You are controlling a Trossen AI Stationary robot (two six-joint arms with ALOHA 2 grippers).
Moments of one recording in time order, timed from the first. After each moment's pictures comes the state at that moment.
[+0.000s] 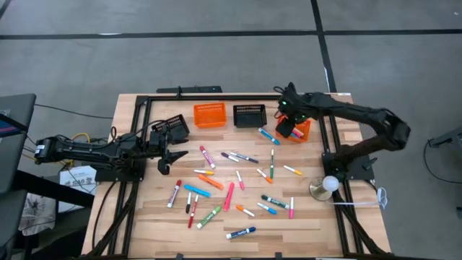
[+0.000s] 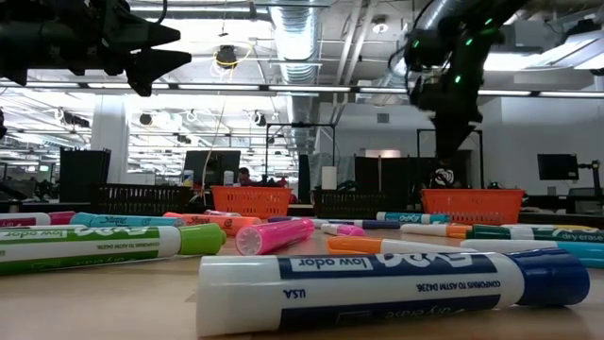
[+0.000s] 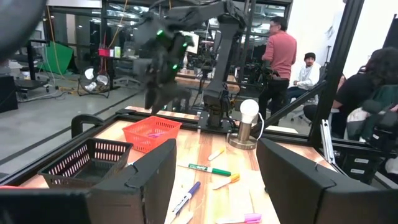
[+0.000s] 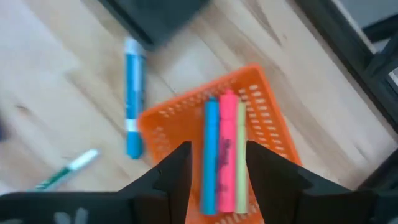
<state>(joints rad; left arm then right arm) -0.01 0.49 0.11 0.48 -0.09 -0.07 -0.54 1.33 0.99 -0.90 0.13 0.08</state>
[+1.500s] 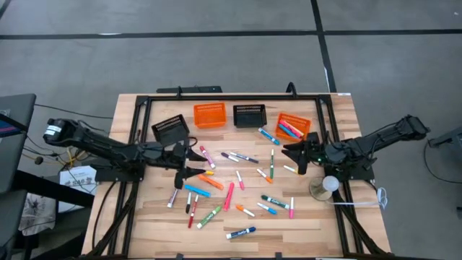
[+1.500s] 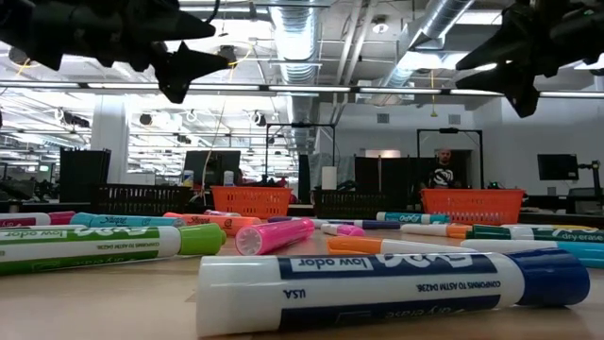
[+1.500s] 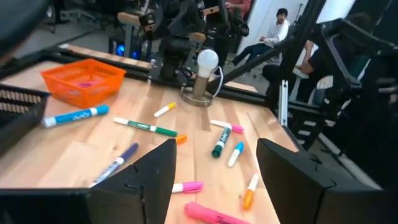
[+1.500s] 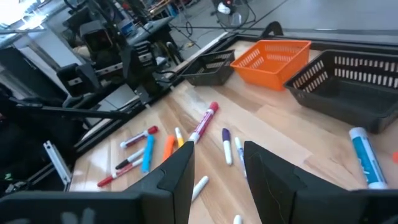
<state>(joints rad) -0.19 1.04 0.31 0.62 -0.09 -0.24 0.34 0.56 0.32 -0.07 0.58 0.65</state>
